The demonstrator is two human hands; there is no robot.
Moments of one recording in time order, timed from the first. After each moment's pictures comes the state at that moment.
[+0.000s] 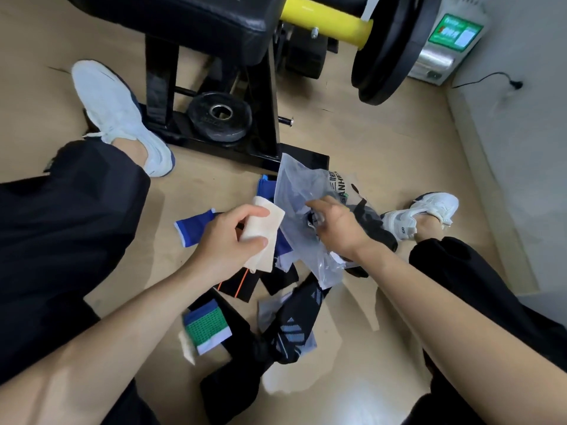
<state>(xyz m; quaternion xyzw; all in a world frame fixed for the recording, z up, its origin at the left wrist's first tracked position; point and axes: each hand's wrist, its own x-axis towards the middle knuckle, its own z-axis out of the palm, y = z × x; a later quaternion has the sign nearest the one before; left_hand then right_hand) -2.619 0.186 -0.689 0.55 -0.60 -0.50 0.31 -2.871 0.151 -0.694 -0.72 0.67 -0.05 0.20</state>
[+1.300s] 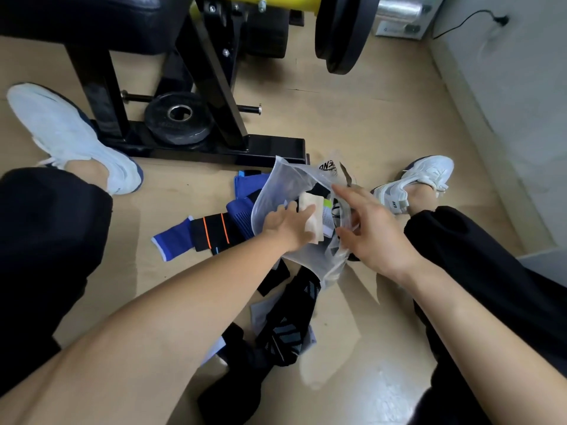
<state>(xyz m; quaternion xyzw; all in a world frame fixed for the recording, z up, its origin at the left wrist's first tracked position) -2.803 0.104 -0.791 0.46 -0.85 -0.20 -0.14 -2.935 0.217 -0.654 -0.66 0.67 -0.24 0.25</state>
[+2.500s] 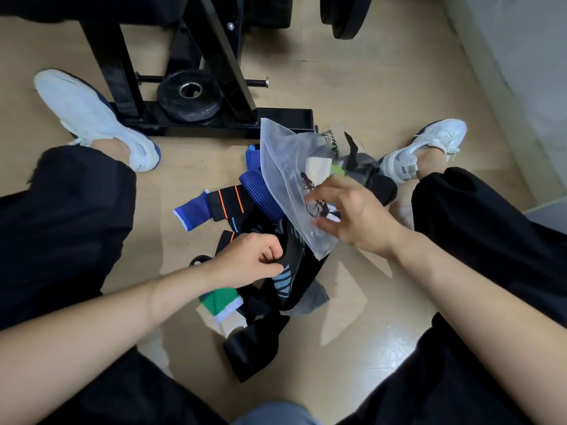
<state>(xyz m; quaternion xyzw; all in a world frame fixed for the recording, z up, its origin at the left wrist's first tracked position) -2.656 0.226 -0.730 0.44 -0.75 -0.49 0.03 -2.905 0.241 -0.668 -0.78 0.57 -0.18 0.20</state>
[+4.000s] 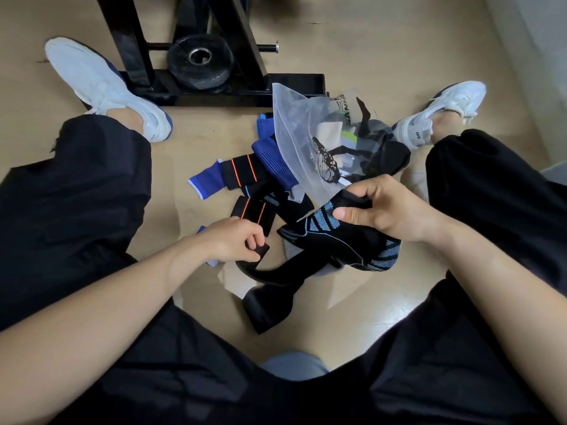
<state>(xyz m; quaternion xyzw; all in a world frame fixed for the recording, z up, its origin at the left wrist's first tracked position) -2.598 0.235 -0.728 0.45 -0.78 -0.40 -0.19 -2.893 0.301 -0.636 -0.63 0.53 -0.23 0.52</state>
